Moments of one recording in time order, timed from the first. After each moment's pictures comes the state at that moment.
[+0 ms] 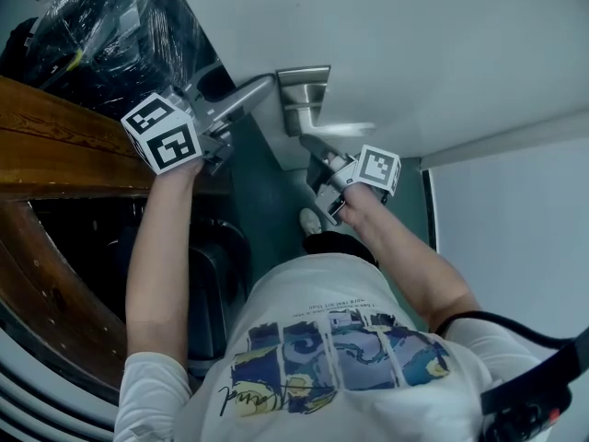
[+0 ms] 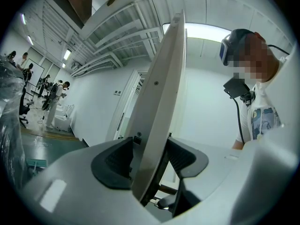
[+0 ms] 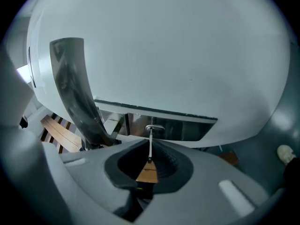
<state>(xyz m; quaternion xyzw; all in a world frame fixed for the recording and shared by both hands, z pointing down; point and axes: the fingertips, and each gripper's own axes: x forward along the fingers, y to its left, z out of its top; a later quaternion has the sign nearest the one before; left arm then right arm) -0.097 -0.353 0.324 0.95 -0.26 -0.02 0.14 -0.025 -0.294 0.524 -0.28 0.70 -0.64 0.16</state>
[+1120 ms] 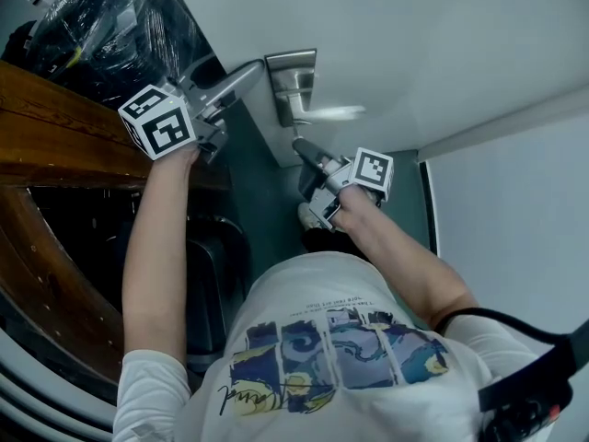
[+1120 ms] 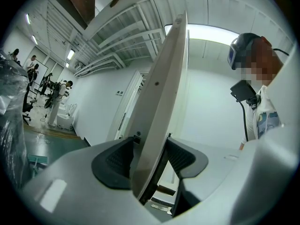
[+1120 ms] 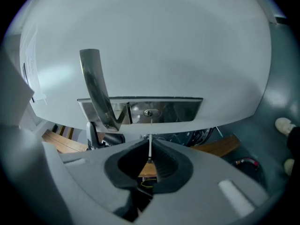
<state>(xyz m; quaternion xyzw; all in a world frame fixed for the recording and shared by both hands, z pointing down) -0.096 -0.349 0.321 0.95 -0.27 -0.04 0.15 -0.024 -0.251 0.520 -0.26 0.64 -0.69 0.19</state>
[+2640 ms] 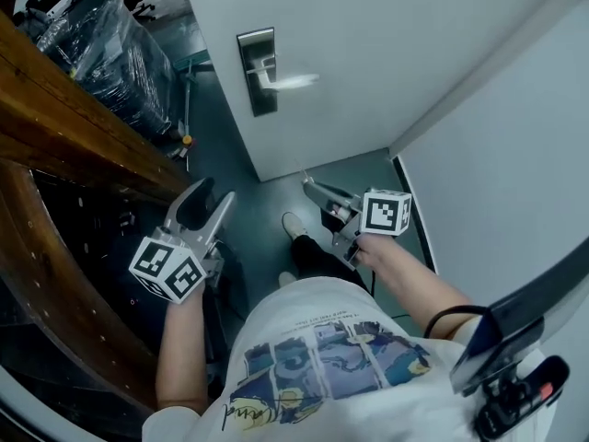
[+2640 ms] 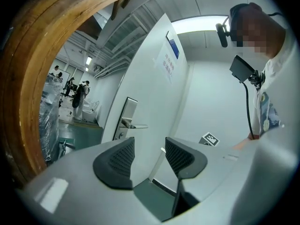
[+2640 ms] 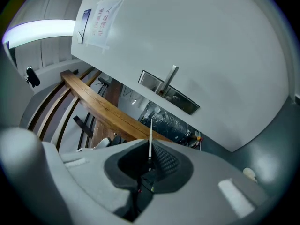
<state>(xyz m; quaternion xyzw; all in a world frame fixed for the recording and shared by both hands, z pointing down) -0.135 -0.077 0.374 0.90 -0.39 0.01 0.18 0.022 -0.073 0.460 -0.29 0.82 -0.49 0.08</state>
